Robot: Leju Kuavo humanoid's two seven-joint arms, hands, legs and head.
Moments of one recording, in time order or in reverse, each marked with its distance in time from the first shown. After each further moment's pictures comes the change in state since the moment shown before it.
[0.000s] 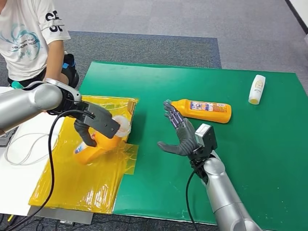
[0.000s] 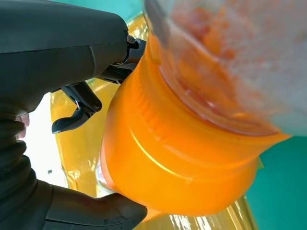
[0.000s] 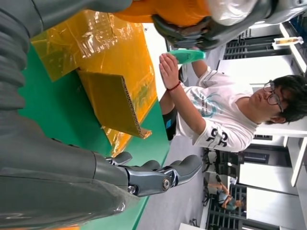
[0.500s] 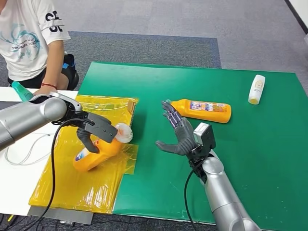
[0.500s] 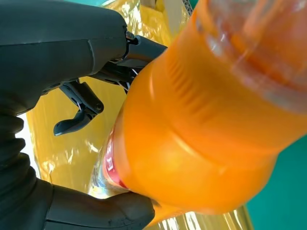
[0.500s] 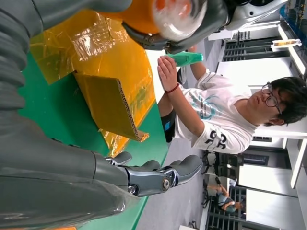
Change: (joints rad) left arm 0.110 -0.020 0.003 0.139 -0.155 0.049 -0.146; right arm -0.004 0.010 0.001 0.000 -0.001 0.002 0.009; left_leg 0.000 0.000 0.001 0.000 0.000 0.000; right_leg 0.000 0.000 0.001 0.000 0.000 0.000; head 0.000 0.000
